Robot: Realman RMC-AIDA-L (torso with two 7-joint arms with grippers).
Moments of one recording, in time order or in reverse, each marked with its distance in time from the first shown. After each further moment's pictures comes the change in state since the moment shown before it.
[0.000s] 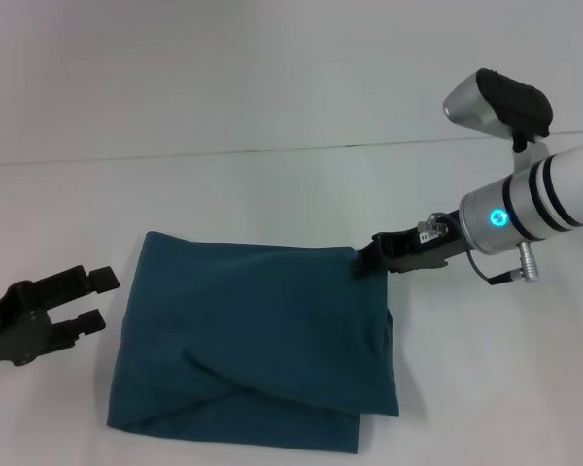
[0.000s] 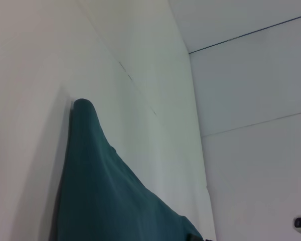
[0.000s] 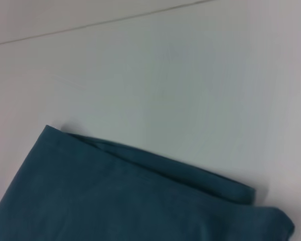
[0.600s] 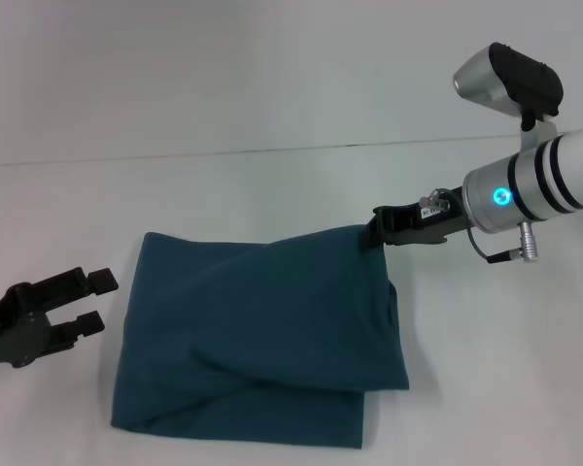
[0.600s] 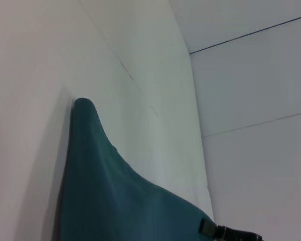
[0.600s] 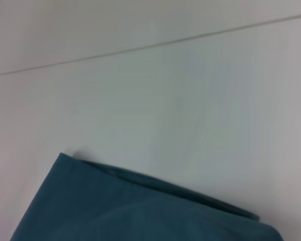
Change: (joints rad) left arm 0.003 0.000 0.000 0.000 0.000 0.000 0.001; right arm -0.004 0.000 0.032 -0.046 0.017 0.006 -0.008
